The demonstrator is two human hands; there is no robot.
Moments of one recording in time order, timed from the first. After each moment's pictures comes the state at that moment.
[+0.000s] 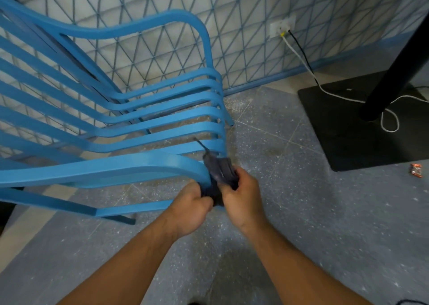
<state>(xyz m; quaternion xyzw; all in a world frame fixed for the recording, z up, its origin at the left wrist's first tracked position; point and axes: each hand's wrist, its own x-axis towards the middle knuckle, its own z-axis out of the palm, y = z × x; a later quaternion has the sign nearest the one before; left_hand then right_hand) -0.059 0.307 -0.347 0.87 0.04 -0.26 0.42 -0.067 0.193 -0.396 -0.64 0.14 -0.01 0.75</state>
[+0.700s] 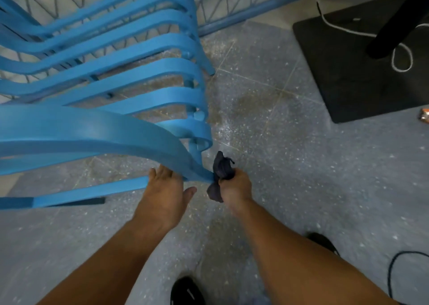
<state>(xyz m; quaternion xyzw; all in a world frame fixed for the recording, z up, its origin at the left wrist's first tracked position) -0.045 0.342 -0.492 0.98 -0.08 -0.20 0.03 -0.049 0.214 -0.610 -0.65 0.40 0.18 0.62</state>
